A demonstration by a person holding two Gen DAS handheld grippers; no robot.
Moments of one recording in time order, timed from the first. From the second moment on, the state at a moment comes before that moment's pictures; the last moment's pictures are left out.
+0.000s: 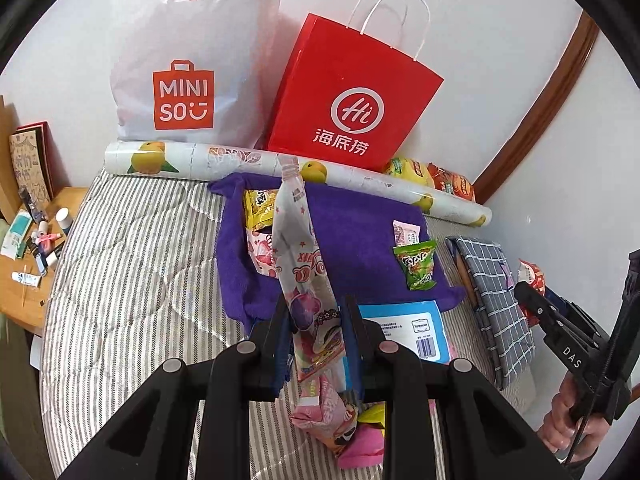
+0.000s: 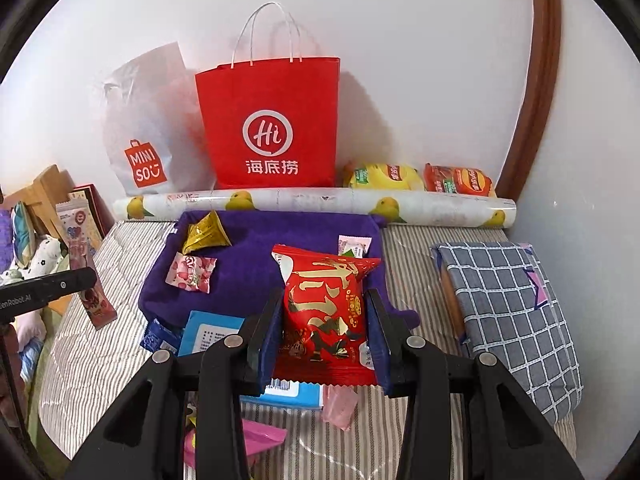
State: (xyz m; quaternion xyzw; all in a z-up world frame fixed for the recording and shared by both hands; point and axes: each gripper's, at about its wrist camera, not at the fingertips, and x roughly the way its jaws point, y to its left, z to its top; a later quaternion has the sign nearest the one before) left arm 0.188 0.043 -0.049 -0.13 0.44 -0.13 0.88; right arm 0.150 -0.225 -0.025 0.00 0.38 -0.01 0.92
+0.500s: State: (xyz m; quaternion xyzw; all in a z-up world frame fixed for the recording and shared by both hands) left arm 0.211 0.033 -0.056 -0.12 0.45 -0.14 0.88; right arm 0.167 -0.239 -0.038 0.02 0.39 -0.01 0.92
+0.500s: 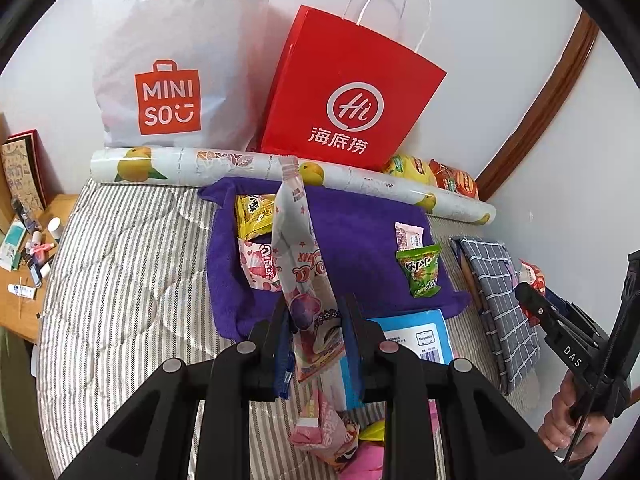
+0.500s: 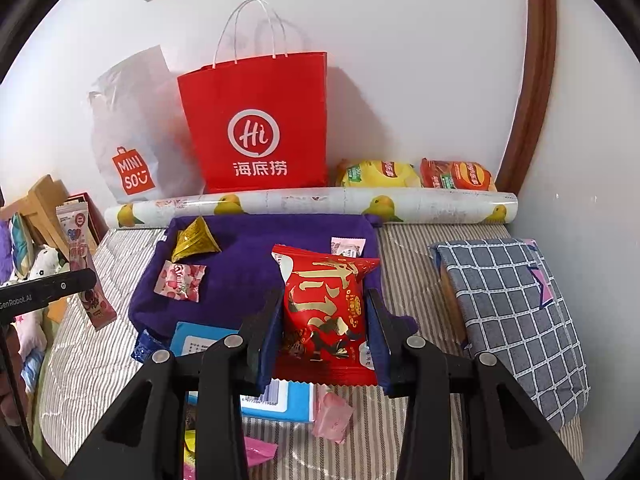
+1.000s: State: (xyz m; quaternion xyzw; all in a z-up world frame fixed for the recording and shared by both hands) left arm 0.237 0.029 -0.073 -0.11 0.46 -0.13 0.87; right arm 0.196 -0.236 -0.055 0.01 0.40 0.00 0.92
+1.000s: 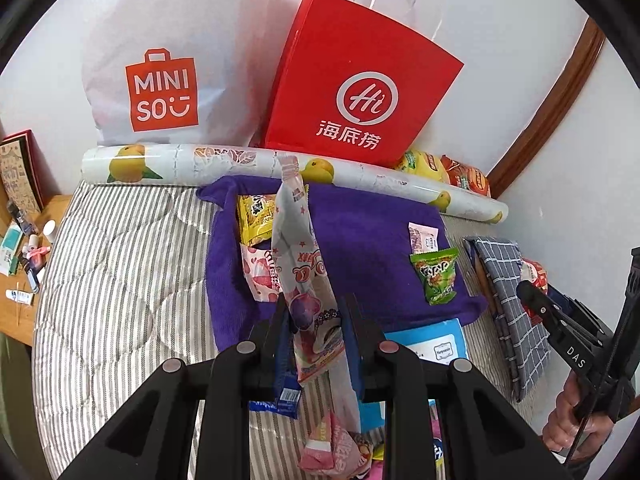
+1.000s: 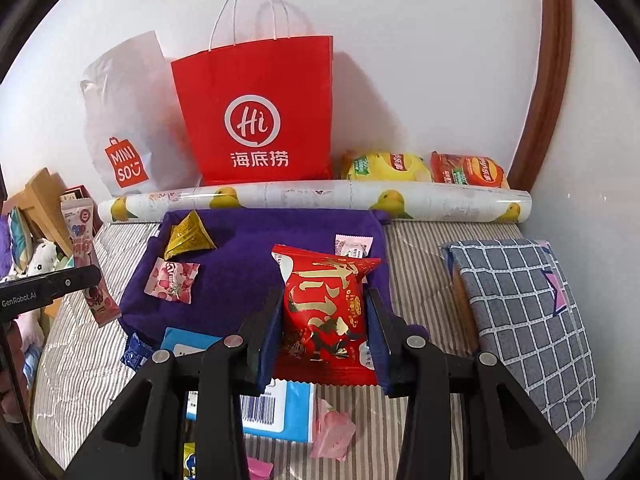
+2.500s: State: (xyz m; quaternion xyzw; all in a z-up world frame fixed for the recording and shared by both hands) left arm 0.333 0.004 -0.154 -0.14 0.52 -0.15 0.83; right arm 0.309 -0.198 -0.170 -0.02 0.52 0.08 0.85
